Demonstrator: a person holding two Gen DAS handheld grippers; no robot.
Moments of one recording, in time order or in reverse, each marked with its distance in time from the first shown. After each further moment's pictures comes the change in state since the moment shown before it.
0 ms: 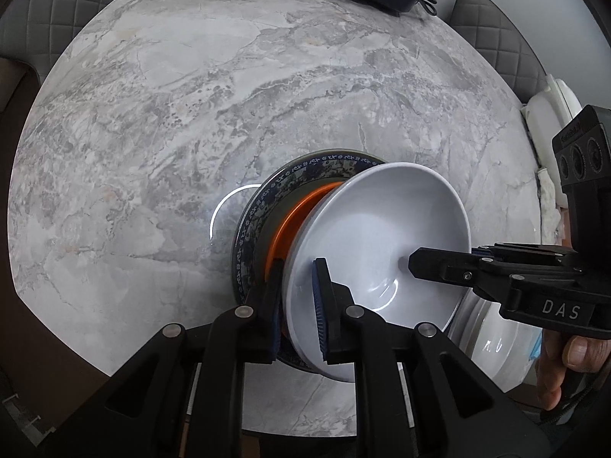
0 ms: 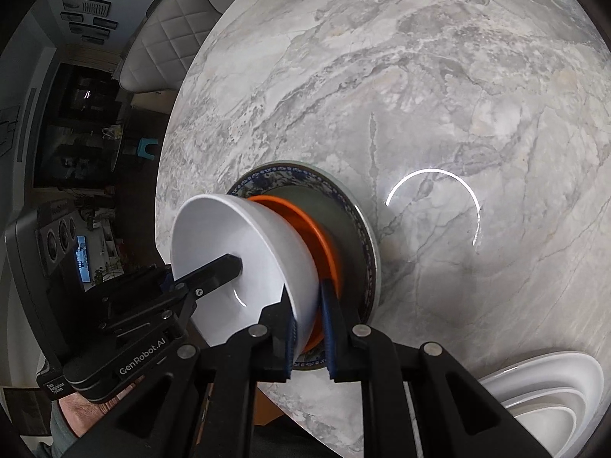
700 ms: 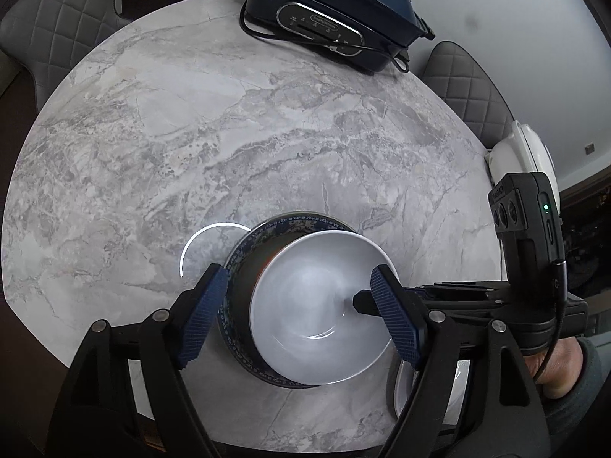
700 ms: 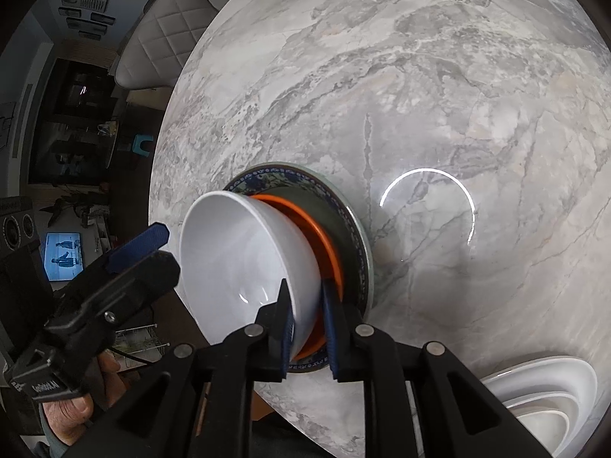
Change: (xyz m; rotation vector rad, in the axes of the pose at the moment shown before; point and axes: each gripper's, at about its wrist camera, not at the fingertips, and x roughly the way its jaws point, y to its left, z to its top) left arm -0.052 0.003 0.004 -0.037 -0.176 -0.128; right arm 0.004 0.002 0.003 -0.010 0.012 -0.017
